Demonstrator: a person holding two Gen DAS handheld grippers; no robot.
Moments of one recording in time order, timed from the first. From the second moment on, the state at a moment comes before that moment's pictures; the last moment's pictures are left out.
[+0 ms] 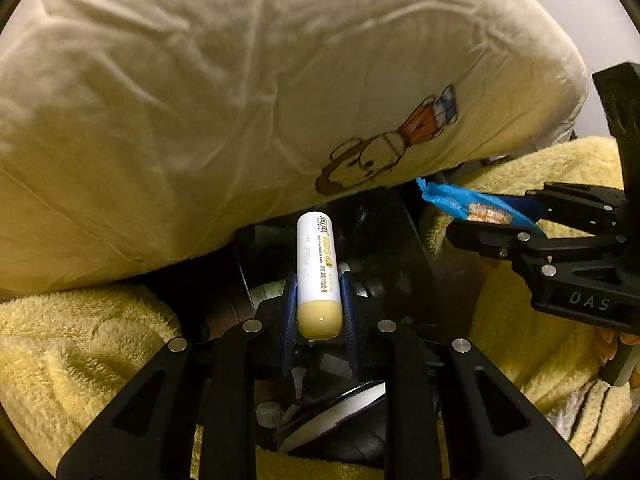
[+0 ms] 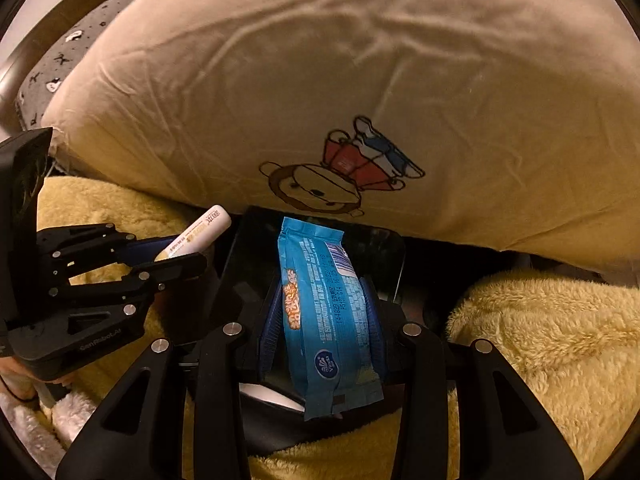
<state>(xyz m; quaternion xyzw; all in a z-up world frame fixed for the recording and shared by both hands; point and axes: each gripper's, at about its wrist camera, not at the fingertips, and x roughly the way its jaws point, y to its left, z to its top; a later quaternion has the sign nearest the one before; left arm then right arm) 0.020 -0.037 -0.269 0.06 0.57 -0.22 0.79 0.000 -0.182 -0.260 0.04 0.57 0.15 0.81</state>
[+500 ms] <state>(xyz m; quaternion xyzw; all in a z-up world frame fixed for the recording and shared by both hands) 0.031 -0.021 -0.269 0.05 0.58 -0.19 0.79 0.012 -0.195 -0.258 0.05 0.56 0.13 0.81</state>
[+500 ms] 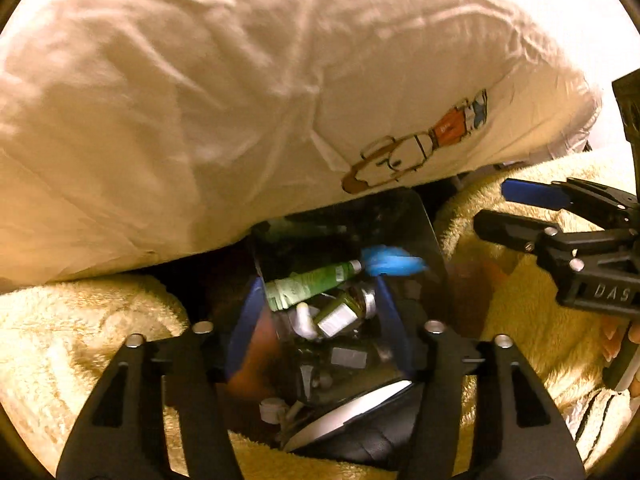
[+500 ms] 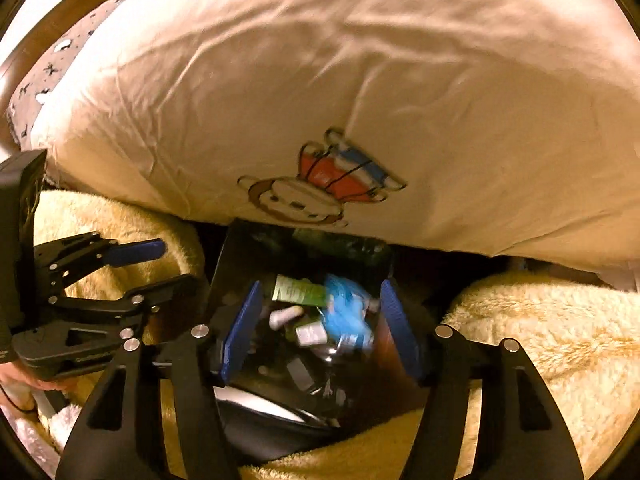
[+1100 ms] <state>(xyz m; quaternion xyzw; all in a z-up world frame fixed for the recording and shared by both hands) 0.071 0.006 -0.135 0.08 0.43 -0.15 0.89 0.043 -0.232 -0.109 -0.01 0.36 0.06 0.93</state>
